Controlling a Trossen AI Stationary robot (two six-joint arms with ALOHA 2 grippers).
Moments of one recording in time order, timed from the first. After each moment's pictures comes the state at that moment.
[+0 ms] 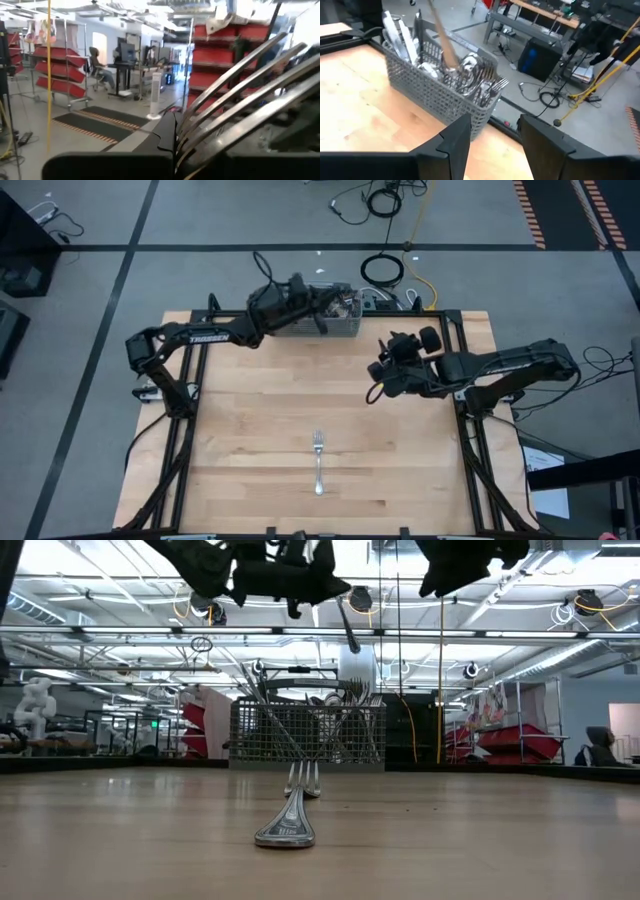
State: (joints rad) left arm 0.43 1.65 1.15 0.70 0.05 -0.06; right arm 0.15 1.29 1.18 -0.82 1.11 0.66
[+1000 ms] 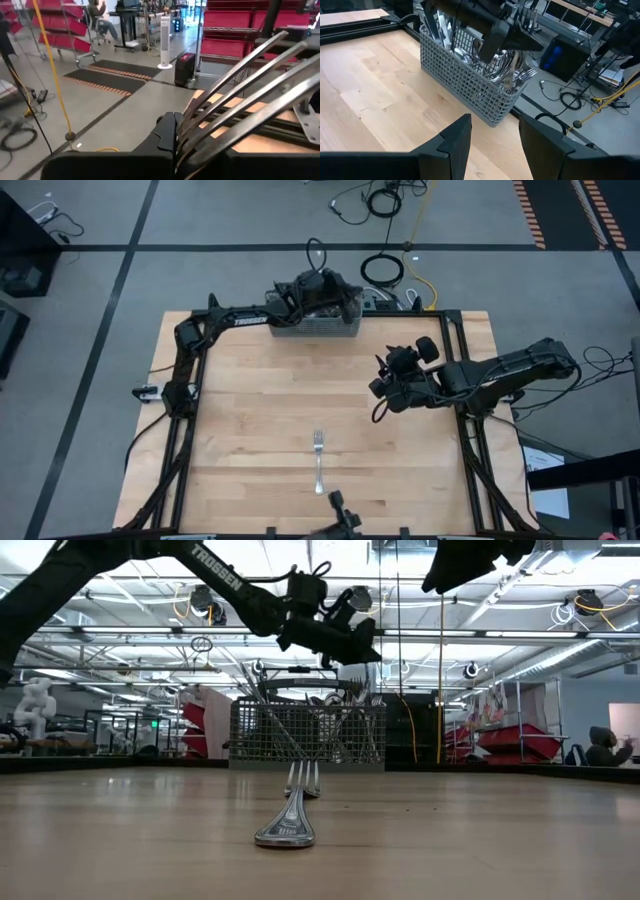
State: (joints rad) left arm 0.53 2.07 1.57 0.40 0.12 0.05; right arm 0.25 1.29 1.18 -0.86 1.04 0.70
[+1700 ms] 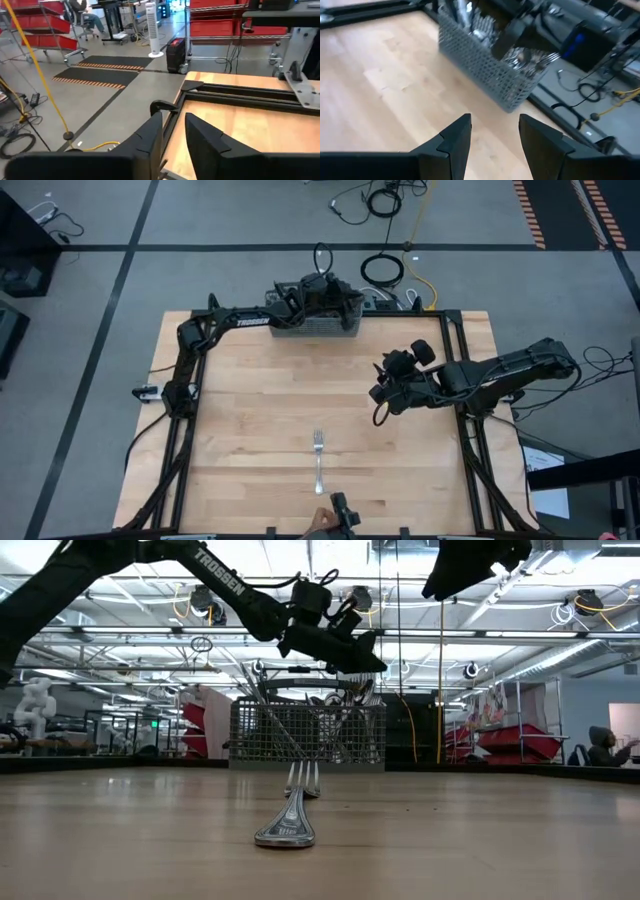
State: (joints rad) left arm 0.52 2.10 1.57 0.35 0.18 0.16; right arm 0.25 1.29 1.18 -0.87 0.92 0.69
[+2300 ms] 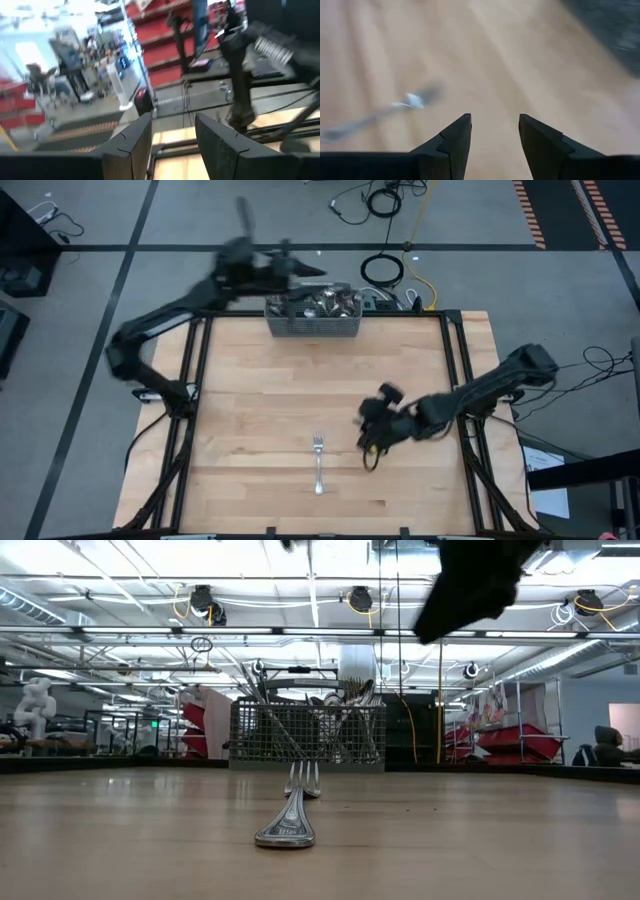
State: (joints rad) left arm 0.53 1.54 1.57 -0.04 0.46 0.30; right arm 0.40 1.47 1.07 -0.59 0.57 0.70
